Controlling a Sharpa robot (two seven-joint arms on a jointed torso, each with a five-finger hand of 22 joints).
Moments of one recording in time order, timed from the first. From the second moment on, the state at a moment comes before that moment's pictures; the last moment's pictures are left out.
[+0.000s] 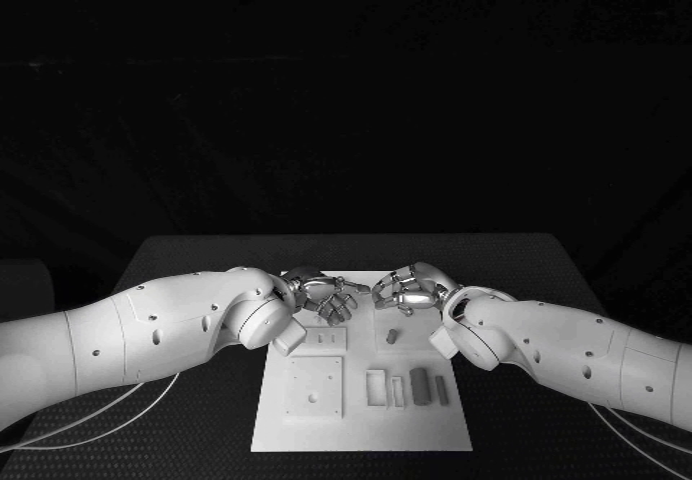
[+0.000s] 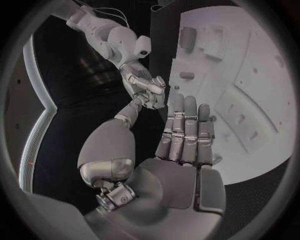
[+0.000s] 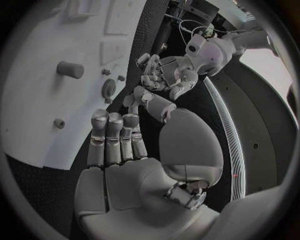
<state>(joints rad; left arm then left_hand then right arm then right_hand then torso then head) 1.24 -0.62 -0.20 1.38 -0.37 -0.20 -0.22 0.83 -0.14 0.38 -0.08 0.05 0.92 0.14 0.27 0.59 1.12 0.05 0.45 0.40 0.93 0.01 1.01 0.43 0.02 0.70 -0.07 0.72 1.29 1.06 -0.64 -0.11 1.29 -0.63 -0.35 0.11 1.13 -0.16 0.74 -0.24 0.07 1.01 0.03 0.40 0.42 1.05 -0.02 1.29 0.78 1.02 -0.08 1.26 1.13 0.25 0.96 0.00 1.18 1.30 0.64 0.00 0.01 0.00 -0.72</state>
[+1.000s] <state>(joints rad) 1.24 -0.61 -0.20 1.38 -0.38 -0.20 -0.23 0.87 -0.10 0.36 -0.11 0.10 0.94 0.14 0.27 0.57 1.12 0.05 0.45 0.40 0.93 0.01 1.01 0.44 0.02 0.70 -0.07 0.71 1.30 1.06 -0.63 -0.11 1.33 -0.63 -0.33 0.11 1.12 -0.15 0.74 -0.25 0.07 1.00 0.03 0.40 0.42 1.05 -0.02 1.29 0.78 1.02 -0.08 1.27 1.12 0.25 0.96 0.00 1.18 1.30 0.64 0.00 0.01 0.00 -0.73</state>
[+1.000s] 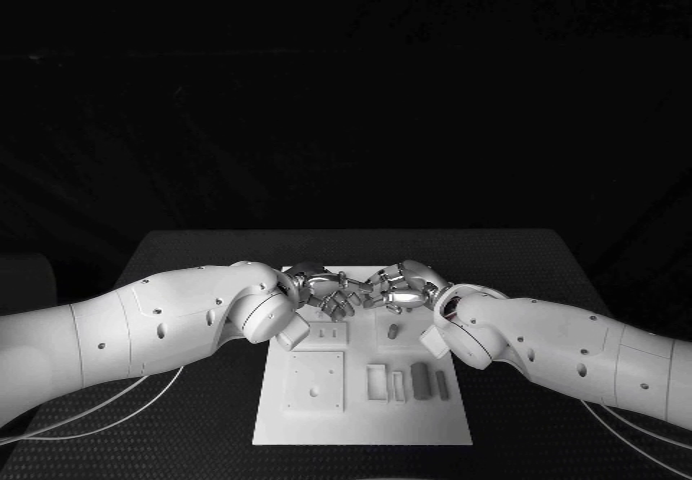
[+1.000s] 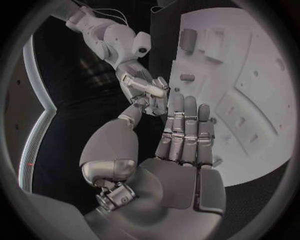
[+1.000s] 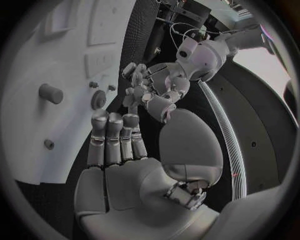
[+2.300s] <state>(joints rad) 1.24 -0.61 -0.20 1.37 -0.35 -0.18 -0.24 0.88 0.00 0.36 -0.15 0.14 1.00 0.11 0.28 0.56 1.15 0.04 0.45 0.40 0.93 0.01 1.01 0.45 0.02 0.70 -0.07 0.69 1.31 1.06 -0.62 -0.11 1.34 -0.63 -0.33 0.12 1.12 -0.15 0.74 -0.25 0.07 1.00 0.04 0.39 0.42 1.05 -0.02 1.29 0.78 1.01 -0.08 1.27 1.12 0.25 0.96 0.01 1.18 1.30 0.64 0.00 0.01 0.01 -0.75</state>
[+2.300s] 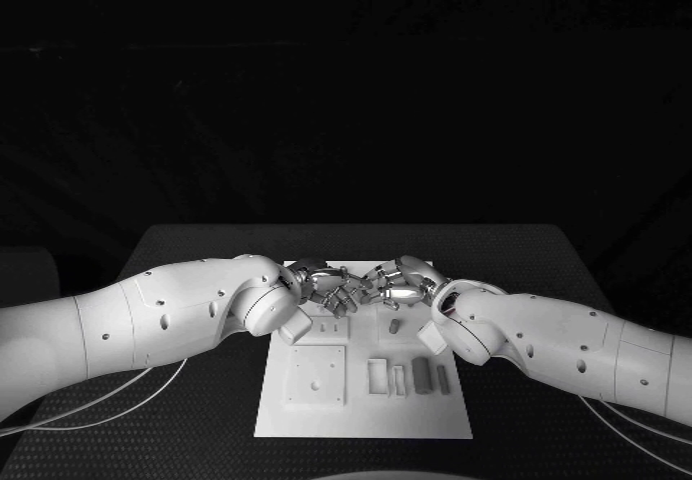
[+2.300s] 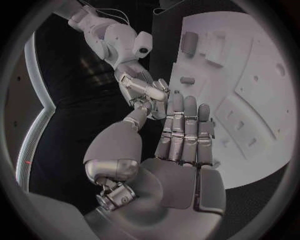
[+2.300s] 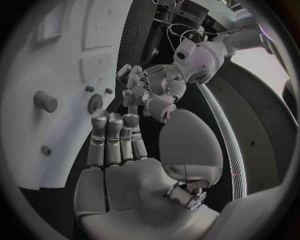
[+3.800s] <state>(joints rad) 1.24 -0.61 -0.20 1.36 -0.35 -0.13 -0.26 0.93 0.01 0.45 -0.22 0.24 1.06 0.08 0.34 0.77 1.18 0.00 0.58 0.48 0.94 -0.02 1.09 0.51 0.02 0.72 -0.07 0.71 1.31 1.06 -0.62 -0.11 1.34 -0.63 -0.31 0.12 1.12 -0.15 0.73 -0.26 0.08 1.00 0.04 0.39 0.42 1.05 -0.02 1.29 0.78 1.01 -0.08 1.27 1.12 0.25 0.96 0.01 1.18 1.30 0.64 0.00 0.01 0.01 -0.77</state>
